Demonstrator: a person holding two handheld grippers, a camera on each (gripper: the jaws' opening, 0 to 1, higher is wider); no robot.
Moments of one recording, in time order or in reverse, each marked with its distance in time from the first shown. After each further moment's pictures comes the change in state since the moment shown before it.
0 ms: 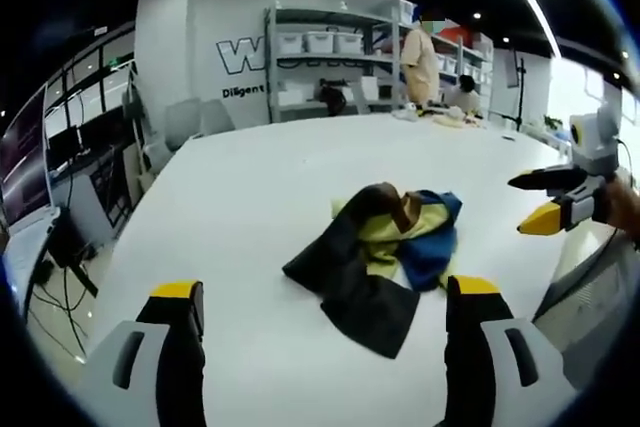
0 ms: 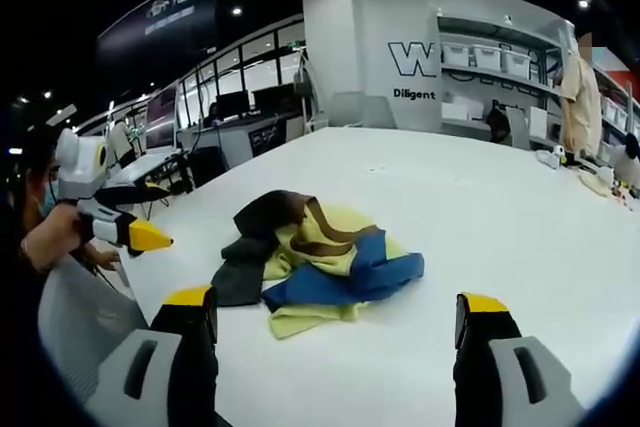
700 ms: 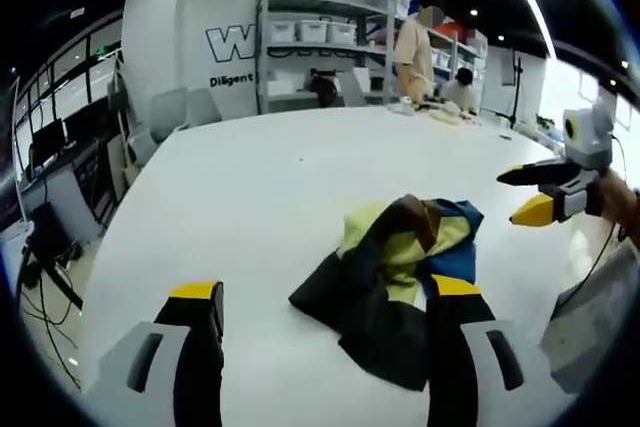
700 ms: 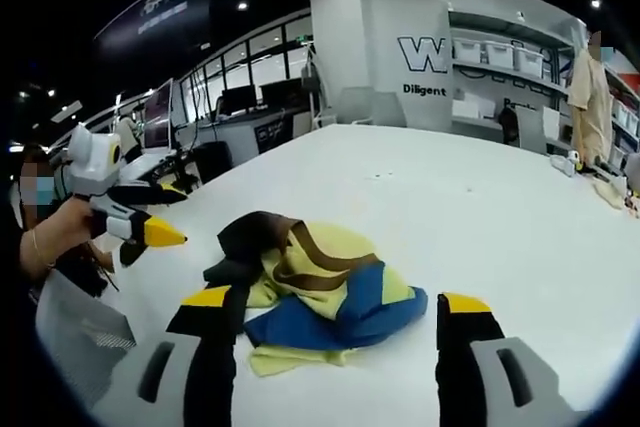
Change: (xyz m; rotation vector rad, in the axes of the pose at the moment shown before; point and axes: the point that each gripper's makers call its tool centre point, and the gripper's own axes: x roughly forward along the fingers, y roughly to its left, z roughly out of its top) left arm 0.056 0.020 0.015 -0.006 0.047 -0.070; right arm 0.050 -0.016 0.027 -0.017 0.030 0.039
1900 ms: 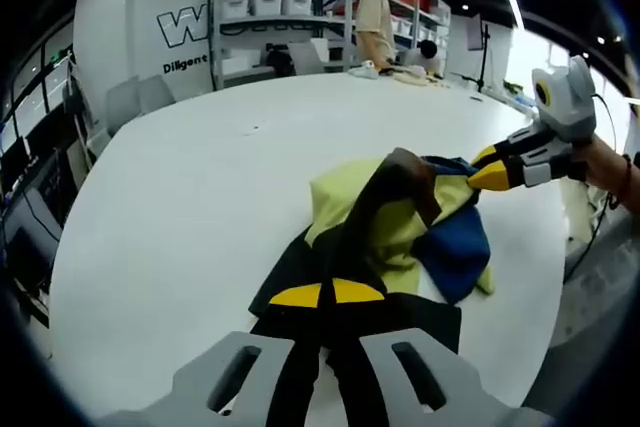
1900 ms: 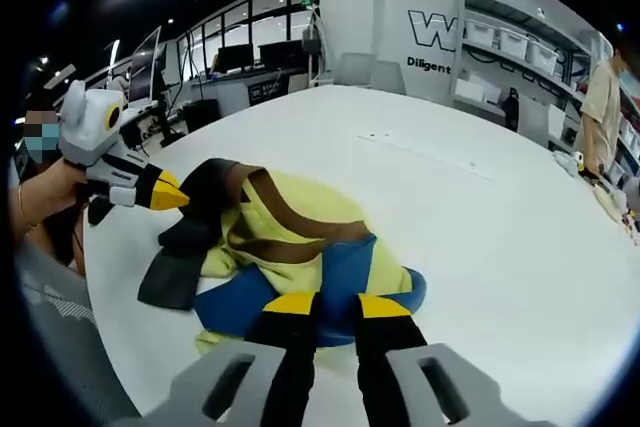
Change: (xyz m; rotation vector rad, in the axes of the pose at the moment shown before) left arm 0.058 -0.024 -0.033 0.083 0.120 -0.146; right arm 0.042 -0.021 -0.039 -0.090 0.156 -0.053
